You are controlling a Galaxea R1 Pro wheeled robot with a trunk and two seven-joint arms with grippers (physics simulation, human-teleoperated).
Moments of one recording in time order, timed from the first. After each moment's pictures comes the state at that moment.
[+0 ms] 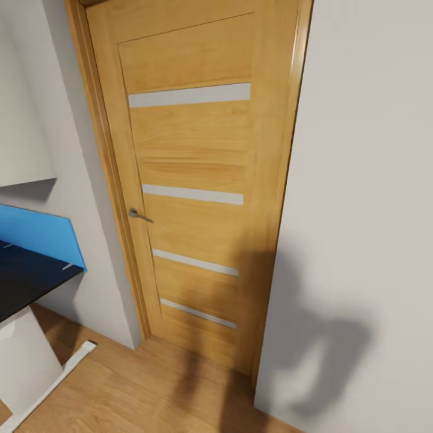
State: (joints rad) left arm 0.00 -0.02 0.01 -0.34 0.10 -0.45 0.05; right arm 0.00 0.04 0.00 -0.32 0.03 -0.57 -0.08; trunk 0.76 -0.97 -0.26
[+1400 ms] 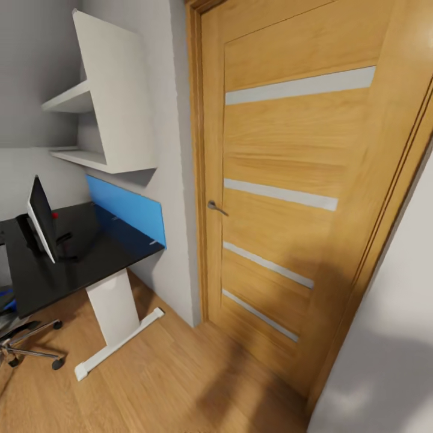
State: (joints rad) left arm 0.00 -0.02 0.01 -0.32 0.11 -0.54 0.05; right arm -0.05 0.01 -0.01 -0.33 -0.14 -0.66 -0.14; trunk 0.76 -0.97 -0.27
